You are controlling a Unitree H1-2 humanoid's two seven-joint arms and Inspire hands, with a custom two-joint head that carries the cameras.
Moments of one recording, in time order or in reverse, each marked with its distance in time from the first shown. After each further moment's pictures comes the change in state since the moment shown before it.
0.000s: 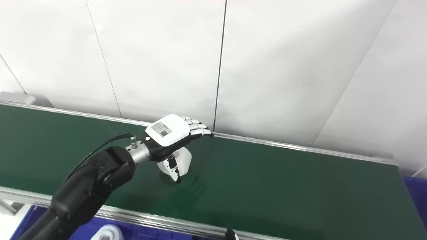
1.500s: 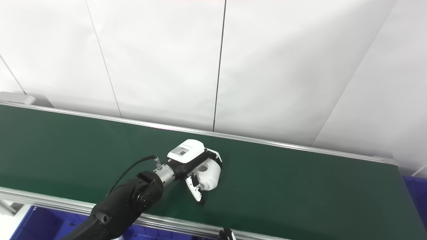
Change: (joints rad) left arm -0.008 -0.147 -0.114 0.404 -0.202 0.009 0.337; right arm 0.027 0.029 0.000 -0.045 0.014 0.005 0.026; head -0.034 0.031
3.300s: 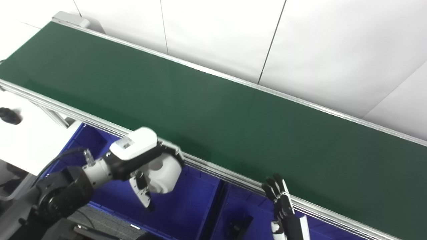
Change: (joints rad) left arm 0.801 0.268 0.284 -0.917 -0.081 0.100 -0.331; right arm 0.023 -0.107 -0.077 -0.299 0.111 0.257 0.116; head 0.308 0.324
